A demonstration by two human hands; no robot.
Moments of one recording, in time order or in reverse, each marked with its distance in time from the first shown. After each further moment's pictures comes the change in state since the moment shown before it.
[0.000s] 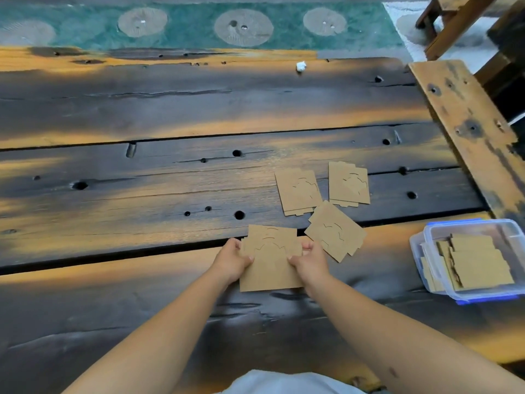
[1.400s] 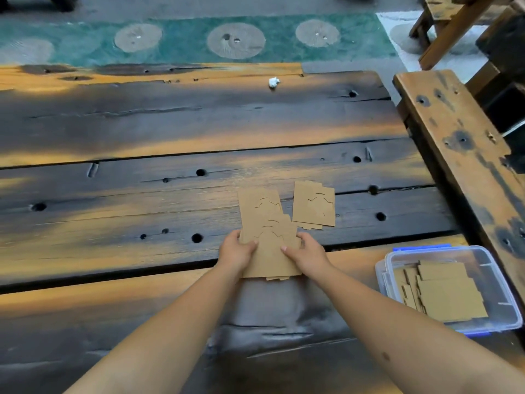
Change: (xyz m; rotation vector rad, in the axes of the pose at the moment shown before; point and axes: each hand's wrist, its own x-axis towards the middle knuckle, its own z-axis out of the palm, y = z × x) left_hand 0.032 0.108 0.113 -0.062 0.226 0.047; right_hand 0.082 -0.065 -0.113 -0.350 -0.201 -0.255
